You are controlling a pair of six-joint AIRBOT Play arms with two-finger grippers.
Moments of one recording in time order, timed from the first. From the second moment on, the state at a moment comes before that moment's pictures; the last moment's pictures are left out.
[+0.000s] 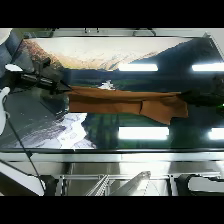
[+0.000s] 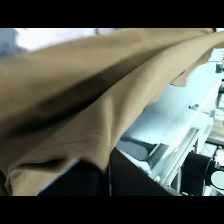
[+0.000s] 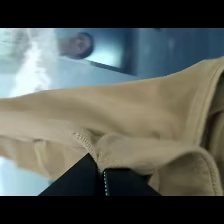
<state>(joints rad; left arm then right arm) 0.21 -1.92 1.62 0.63 -1.53 -1.11 -0.51 -1.51 0.95 -0.42 1.09 0.67</state>
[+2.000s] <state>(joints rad) -0.60 -2.23 2.06 1.01 -1.19 -1.45 -0.62 -1.64 1.32 -0.56 1.60 0.87</state>
